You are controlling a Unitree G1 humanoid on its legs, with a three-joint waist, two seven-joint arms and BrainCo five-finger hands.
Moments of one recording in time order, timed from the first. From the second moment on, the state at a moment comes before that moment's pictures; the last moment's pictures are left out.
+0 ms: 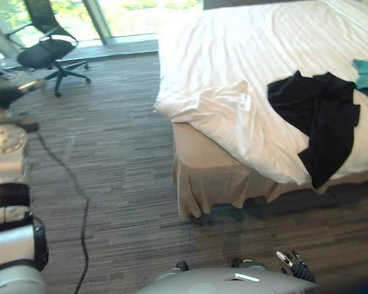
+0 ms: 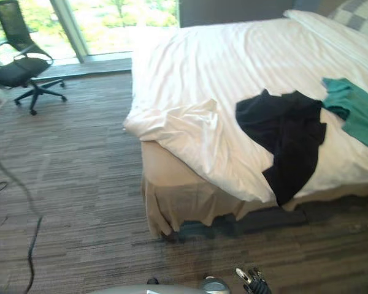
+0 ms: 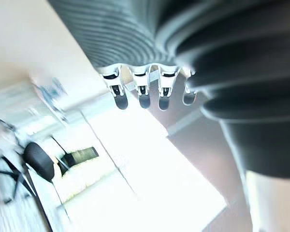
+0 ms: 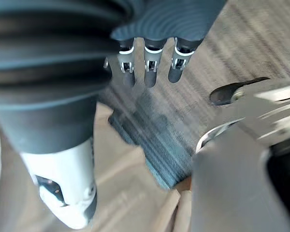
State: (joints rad) left arm -0.61 0.88 0.11 0.56 -0.06 -0.09 0.25; right arm 0.28 -0.13 -0.31 0.93 0.42 -0.15 0.26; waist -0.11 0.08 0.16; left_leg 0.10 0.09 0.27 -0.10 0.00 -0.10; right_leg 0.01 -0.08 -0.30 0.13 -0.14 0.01
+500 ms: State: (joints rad) left arm -1.10 0.75 -0.23 0.63 0.20 0.21 0.38; right arm 0.23 -0.16 -0.32 0.85 0.48 -0.15 0.33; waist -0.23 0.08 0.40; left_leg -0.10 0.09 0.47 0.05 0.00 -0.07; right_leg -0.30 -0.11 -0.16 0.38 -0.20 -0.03
